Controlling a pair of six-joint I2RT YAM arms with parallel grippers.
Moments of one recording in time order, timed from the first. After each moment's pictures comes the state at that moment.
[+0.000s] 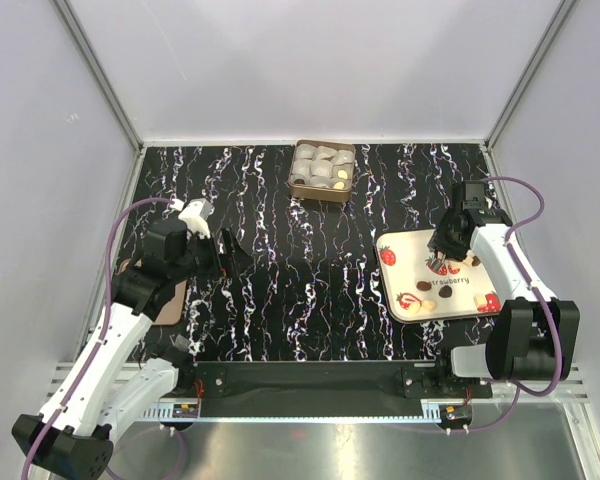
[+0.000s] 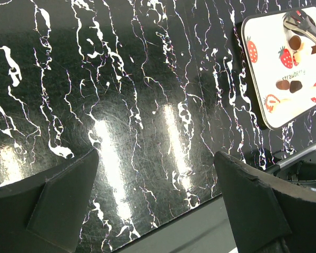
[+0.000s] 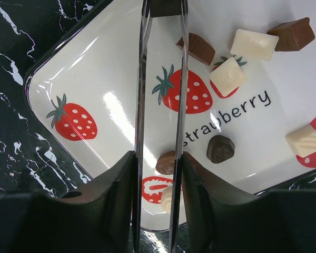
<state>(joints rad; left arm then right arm) -0.34 0.79 0.83 -0.66 0.24 -0.43 -0.03 1.36 1.02 -0.75 0.11 0.47</state>
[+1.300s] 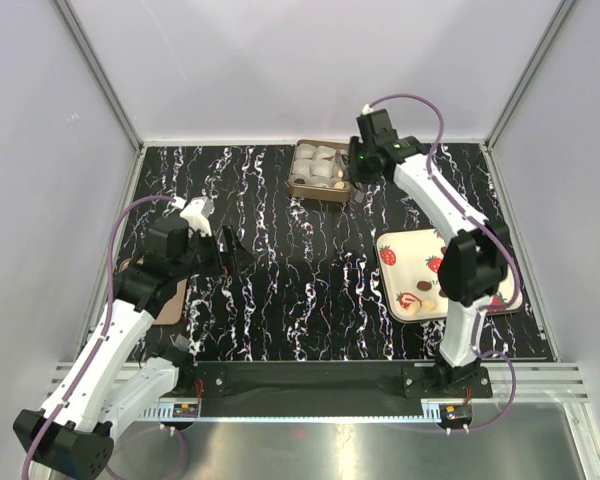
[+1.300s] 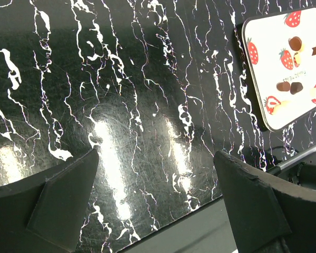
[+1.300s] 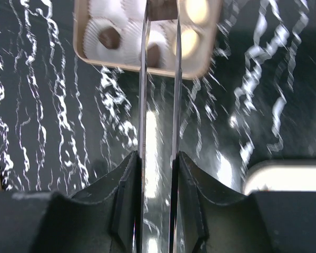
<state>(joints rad) -0.34 0.81 0.83 -0.64 0.24 -0.43 0.40 1.89 1.81 -0.74 0.04 0.48</state>
